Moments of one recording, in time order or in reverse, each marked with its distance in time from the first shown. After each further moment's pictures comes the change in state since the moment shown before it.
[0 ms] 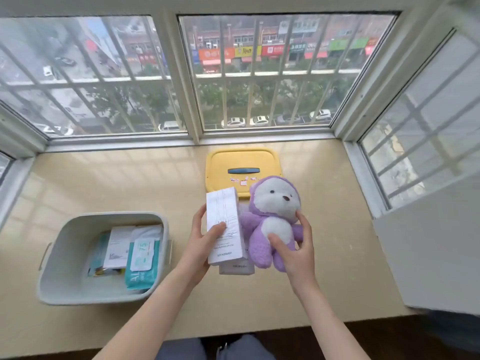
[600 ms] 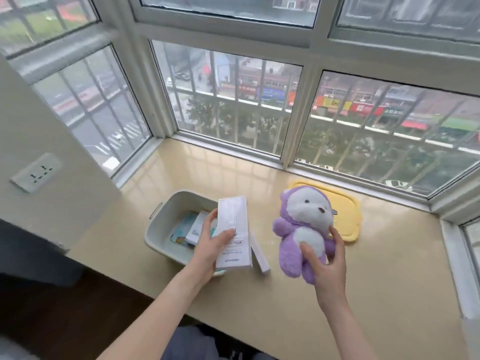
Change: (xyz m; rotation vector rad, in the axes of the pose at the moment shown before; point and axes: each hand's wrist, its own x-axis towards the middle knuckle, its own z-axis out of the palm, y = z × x) left_hand -0.097 0.031 -0.133 -0.164 0.391 0.214; right_hand -0.047 -0.036 0.103 -0.036 -0.279 -0.067
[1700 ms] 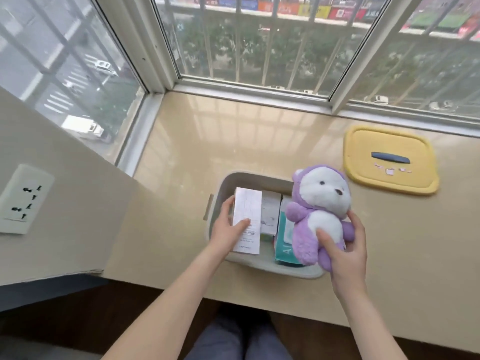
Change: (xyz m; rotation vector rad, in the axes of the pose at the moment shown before) left_hand 0.203 -0.025 -0.237 0.597 -0.139 -0.120; right_hand -0.013 0.102 0.260 -0.093 0.266 0.143
